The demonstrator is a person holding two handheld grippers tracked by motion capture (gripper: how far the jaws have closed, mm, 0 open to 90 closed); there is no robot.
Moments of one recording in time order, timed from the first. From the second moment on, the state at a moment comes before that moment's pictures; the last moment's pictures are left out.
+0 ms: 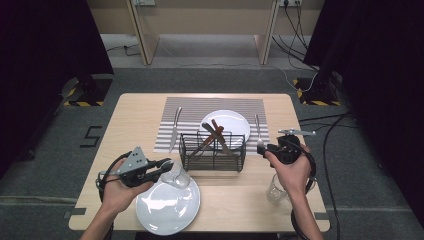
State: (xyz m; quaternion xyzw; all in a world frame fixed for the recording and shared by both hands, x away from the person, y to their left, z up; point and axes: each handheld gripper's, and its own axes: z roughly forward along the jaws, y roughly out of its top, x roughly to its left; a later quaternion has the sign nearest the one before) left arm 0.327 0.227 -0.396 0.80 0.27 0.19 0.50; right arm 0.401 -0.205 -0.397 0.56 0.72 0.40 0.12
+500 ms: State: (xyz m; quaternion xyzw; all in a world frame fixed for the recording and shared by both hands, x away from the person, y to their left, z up) left arm 0.327 0.230 -0.397 0.80 0.27 0.19 0.50; right arm 0.401 -0.206 -0.396 0.56 0.72 0.40 0.12
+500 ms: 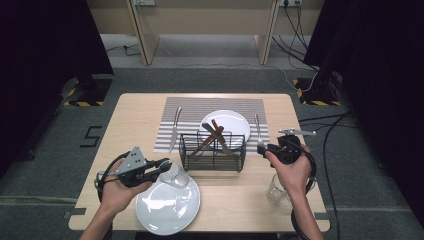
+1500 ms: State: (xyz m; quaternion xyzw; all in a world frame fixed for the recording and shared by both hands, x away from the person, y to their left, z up) left arm 0.326 0.238 -0.398 0.80 0.28 0.19 0.50; right arm 0.401 -0.206 -0.396 0.56 0.72 0.40 0.12
